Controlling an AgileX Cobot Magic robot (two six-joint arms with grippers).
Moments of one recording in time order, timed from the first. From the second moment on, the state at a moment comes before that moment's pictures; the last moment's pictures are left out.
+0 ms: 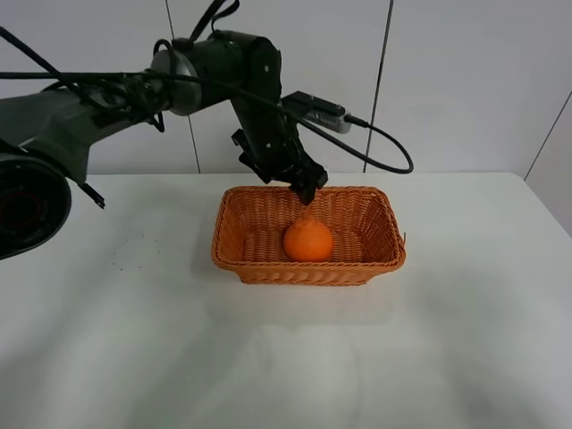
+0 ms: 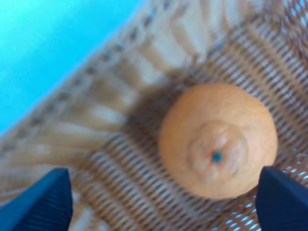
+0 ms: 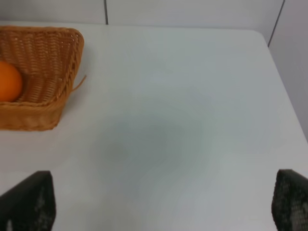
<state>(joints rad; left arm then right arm) -0.61 2.26 -2.13 0.06 0.99 0.11 0.00 0.00 -0.50 -0.01 1.02 0.01</state>
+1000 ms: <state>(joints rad) -0.02 1.93 -2.10 0.19 1.05 0.13 0.00 0.00 -0.50 -0.01 1.02 0.01</state>
